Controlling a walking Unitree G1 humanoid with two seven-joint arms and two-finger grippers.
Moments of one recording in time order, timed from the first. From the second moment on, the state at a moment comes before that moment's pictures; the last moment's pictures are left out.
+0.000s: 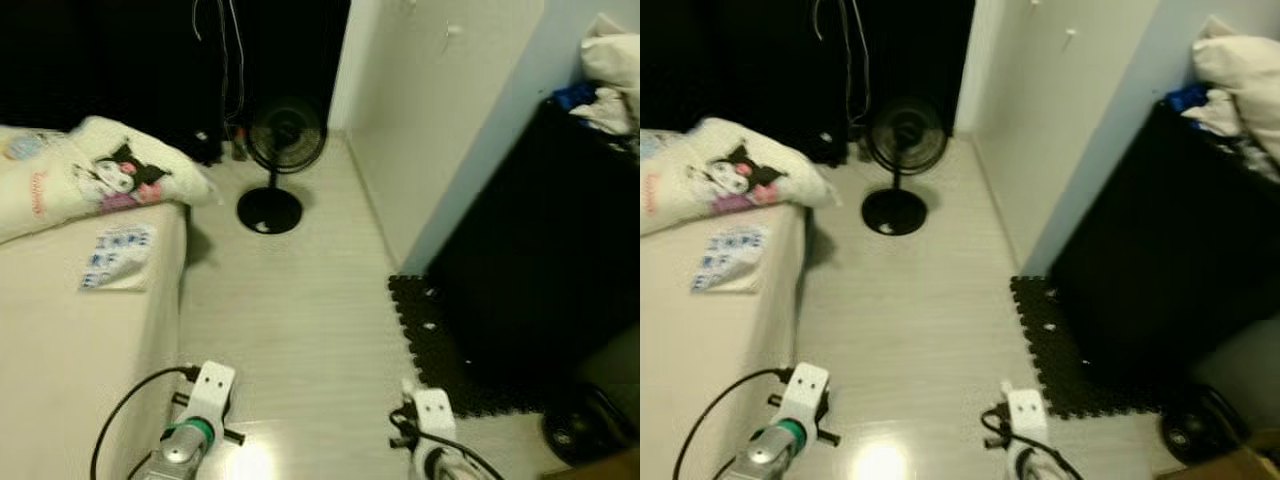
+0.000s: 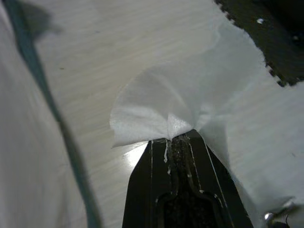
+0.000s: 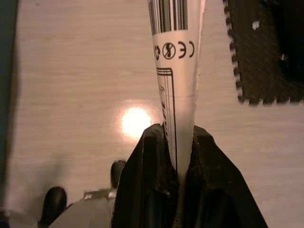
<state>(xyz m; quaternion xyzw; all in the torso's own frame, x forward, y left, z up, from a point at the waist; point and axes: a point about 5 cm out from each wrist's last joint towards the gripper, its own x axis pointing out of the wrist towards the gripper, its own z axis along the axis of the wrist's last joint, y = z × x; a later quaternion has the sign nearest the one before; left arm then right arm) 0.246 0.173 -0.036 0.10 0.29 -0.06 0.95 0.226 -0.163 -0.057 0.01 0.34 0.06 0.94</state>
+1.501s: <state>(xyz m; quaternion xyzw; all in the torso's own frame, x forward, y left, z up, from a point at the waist) 0.275 0.142 -0.019 0.14 0.25 -0.16 0.94 0.233 -0.167 -0.054 0.02 0.35 0.03 0.94</state>
